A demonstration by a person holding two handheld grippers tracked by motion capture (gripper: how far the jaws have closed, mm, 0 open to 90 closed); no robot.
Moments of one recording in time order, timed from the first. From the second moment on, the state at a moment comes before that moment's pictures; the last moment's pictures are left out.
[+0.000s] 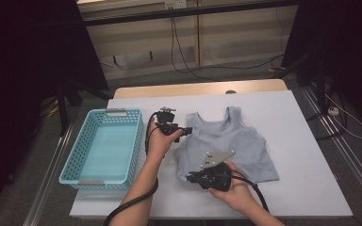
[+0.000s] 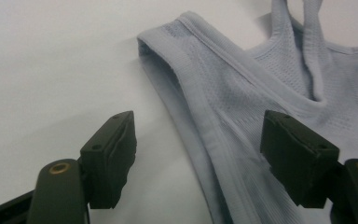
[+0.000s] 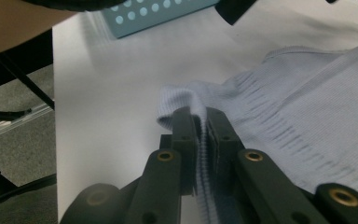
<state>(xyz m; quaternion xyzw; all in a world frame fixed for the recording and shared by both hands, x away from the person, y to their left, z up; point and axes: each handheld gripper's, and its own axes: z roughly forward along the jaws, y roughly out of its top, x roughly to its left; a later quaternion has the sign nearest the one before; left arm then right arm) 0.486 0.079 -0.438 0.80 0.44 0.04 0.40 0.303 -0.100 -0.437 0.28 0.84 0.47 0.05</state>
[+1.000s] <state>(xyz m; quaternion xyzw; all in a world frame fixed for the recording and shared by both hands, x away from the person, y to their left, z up) 0.495 0.035 -0.452 0.83 0.42 0.05 0.36 0.300 -0.097 -0.439 0.28 0.84 0.46 0.06</state>
